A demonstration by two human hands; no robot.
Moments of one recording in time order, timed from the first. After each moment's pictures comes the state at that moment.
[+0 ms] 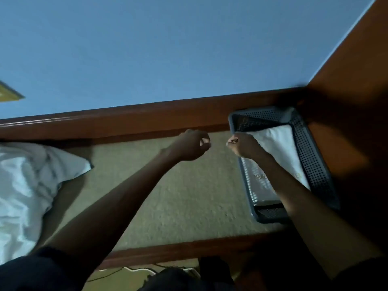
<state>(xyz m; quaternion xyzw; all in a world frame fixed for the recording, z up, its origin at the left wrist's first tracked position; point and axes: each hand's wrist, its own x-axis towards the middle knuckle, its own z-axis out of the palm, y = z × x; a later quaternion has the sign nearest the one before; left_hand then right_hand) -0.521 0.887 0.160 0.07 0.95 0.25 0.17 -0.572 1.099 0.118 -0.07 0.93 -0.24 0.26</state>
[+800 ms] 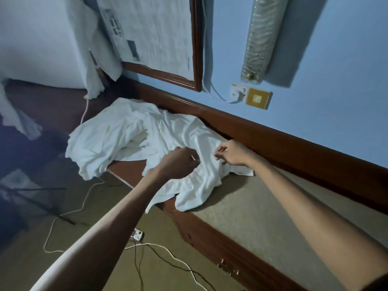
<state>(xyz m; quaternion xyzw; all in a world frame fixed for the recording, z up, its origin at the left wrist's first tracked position) -0.069 0.373 0.253 -0.30 0.93 0.23 0.02 -0.257 0.485 0.241 -0.40 0.81 -0.26 0.33</state>
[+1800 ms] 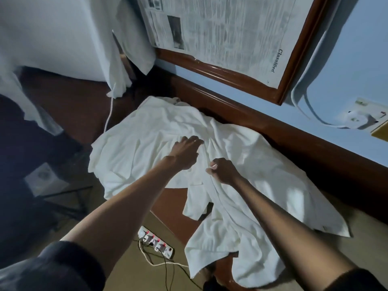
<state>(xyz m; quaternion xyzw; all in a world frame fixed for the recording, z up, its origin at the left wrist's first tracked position) -0.122 -0.022 0.125 -0.31 0.94 0.10 0.12 -0.238 0.104 0.068 -0.42 0.81 -0.18 0.36</state>
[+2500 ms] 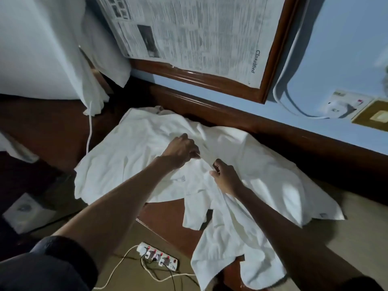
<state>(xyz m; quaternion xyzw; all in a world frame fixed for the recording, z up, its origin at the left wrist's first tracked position) -0.154 -0.057 0.137 -0.16 0.98 0.11 0.04 -0.243 0.125 0.060 -0.35 0.84 -0.30 0.29</state>
